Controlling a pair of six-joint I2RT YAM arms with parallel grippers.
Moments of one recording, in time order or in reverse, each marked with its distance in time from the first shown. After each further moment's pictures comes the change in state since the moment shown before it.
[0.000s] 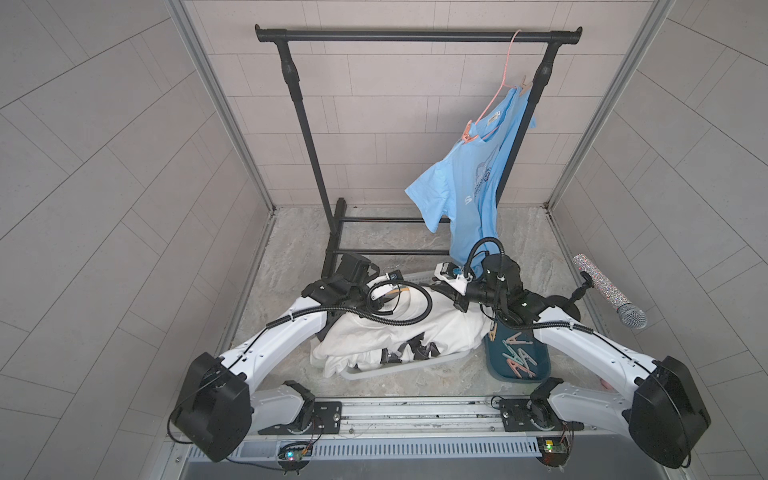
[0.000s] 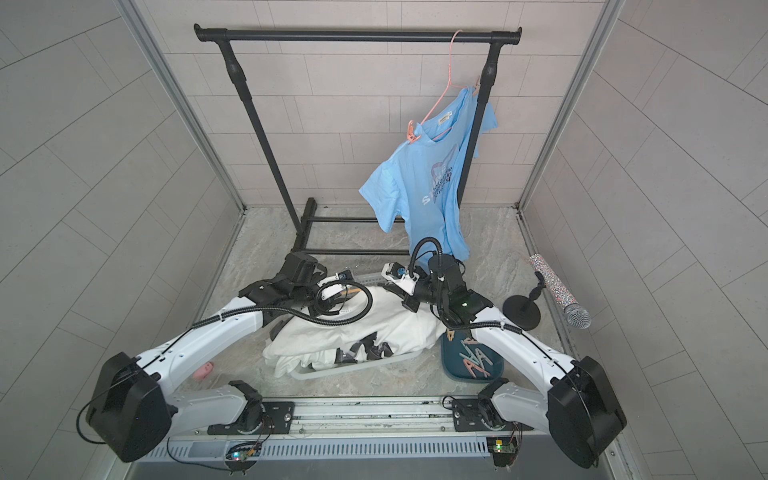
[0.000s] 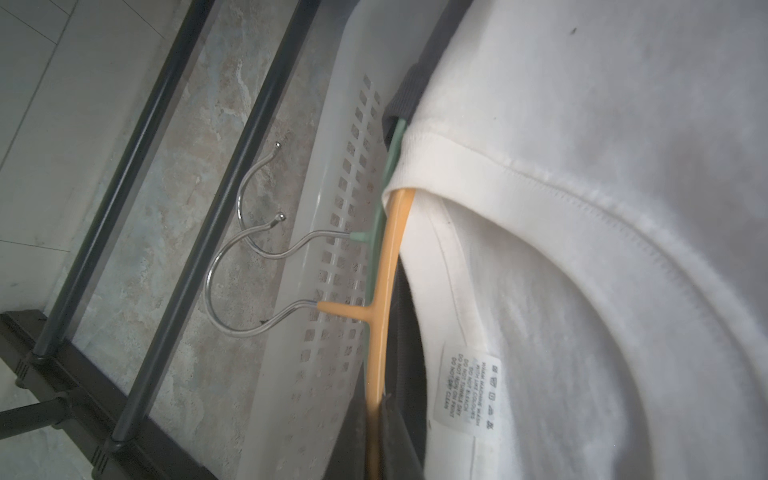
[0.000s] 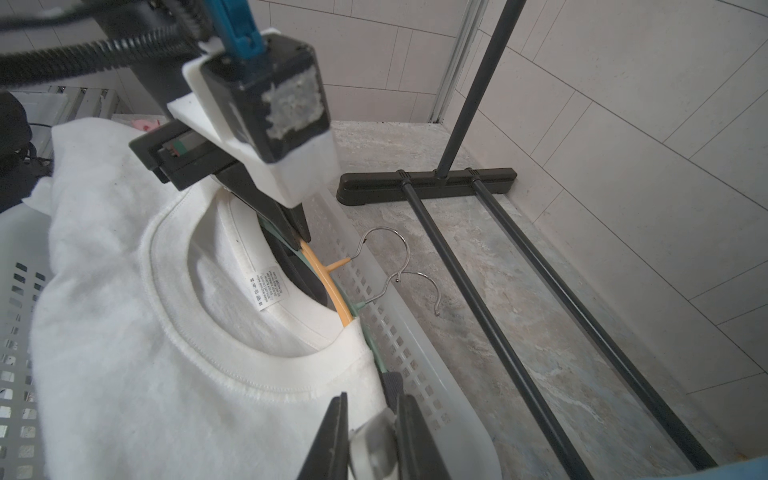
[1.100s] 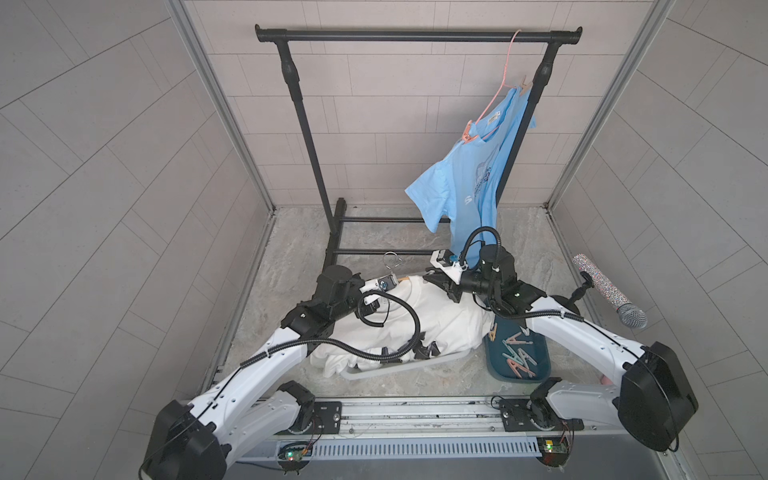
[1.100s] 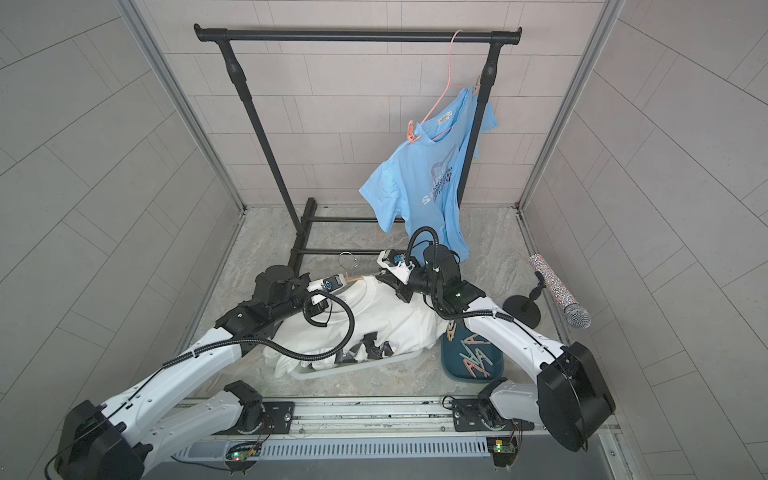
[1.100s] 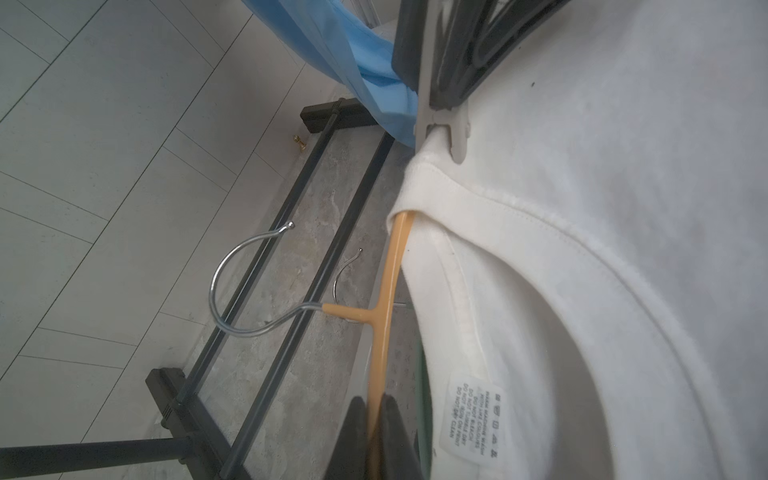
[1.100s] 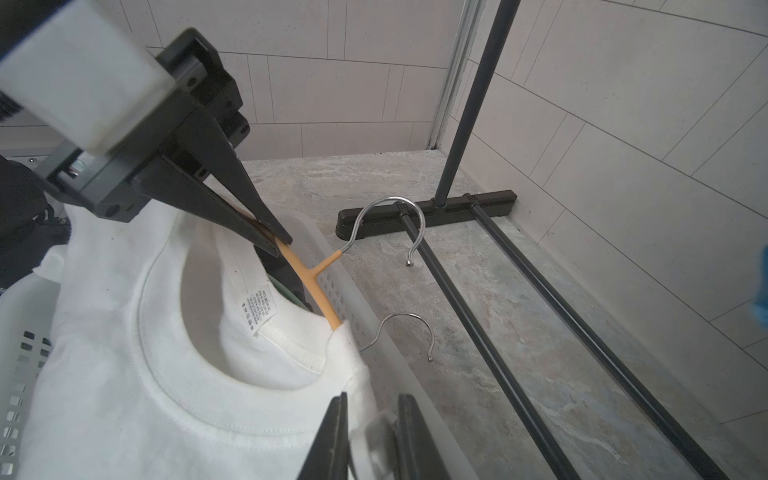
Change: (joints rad) left arm 0.000 -0.243 -0.192 0.315 0.021 0.026; right arm 0.006 0.094 0.085 0.059 -0.020 0.087
